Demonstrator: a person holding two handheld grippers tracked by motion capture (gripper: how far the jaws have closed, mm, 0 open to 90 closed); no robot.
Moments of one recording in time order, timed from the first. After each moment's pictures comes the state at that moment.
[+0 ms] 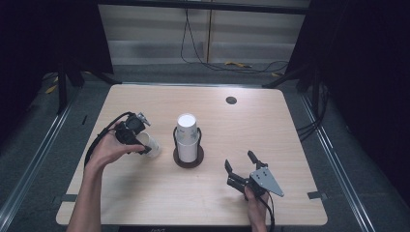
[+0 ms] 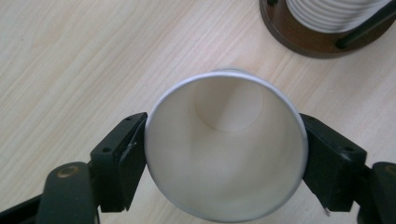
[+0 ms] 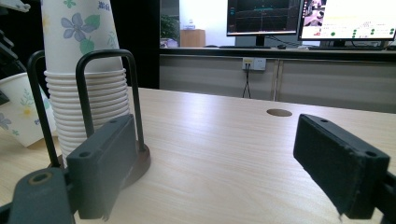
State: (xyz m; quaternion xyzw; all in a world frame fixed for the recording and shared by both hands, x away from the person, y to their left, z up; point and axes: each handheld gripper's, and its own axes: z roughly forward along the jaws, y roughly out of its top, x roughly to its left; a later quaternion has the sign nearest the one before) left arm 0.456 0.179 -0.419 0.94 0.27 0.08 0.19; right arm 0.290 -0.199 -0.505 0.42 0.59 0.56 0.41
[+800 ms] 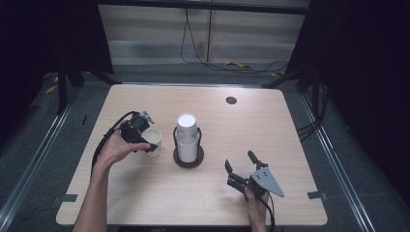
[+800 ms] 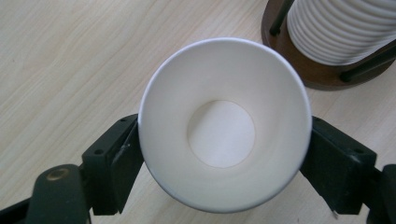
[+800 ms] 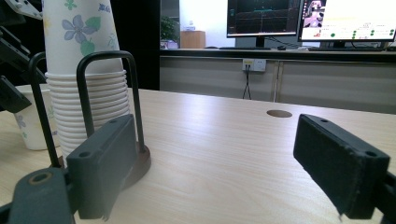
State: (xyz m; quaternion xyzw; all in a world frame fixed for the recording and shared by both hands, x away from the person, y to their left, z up) left arm 0.464 0.171 -0.430 0.92 0.29 0.08 0.24; right arm 0.289 -0.200 -0.505 0.42 0.58 0.57 0.41
